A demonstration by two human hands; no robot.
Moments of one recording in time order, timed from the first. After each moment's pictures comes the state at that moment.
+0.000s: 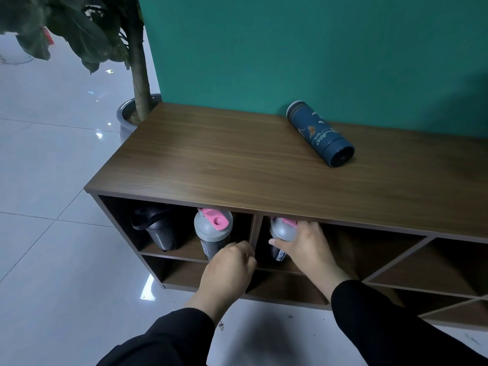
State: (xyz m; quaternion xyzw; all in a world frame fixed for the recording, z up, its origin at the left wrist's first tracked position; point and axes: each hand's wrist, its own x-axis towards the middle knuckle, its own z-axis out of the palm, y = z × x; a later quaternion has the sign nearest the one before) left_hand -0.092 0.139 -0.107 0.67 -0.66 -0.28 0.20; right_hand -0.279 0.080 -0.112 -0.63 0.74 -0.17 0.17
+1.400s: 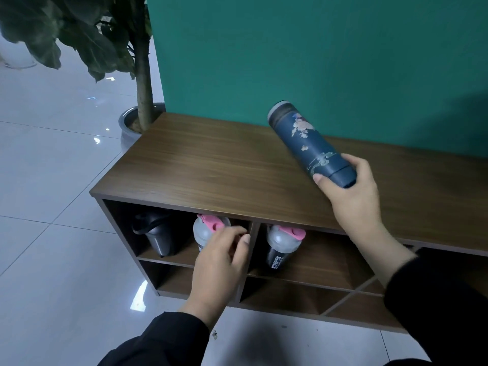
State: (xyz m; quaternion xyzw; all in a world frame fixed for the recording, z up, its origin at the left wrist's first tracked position) left_hand -0.085 0.154 -0.073 0.61 -0.62 -0.19 0.45; right_hand -0.309 0.072 0.031 -0.55 0.63 -0.51 0.20
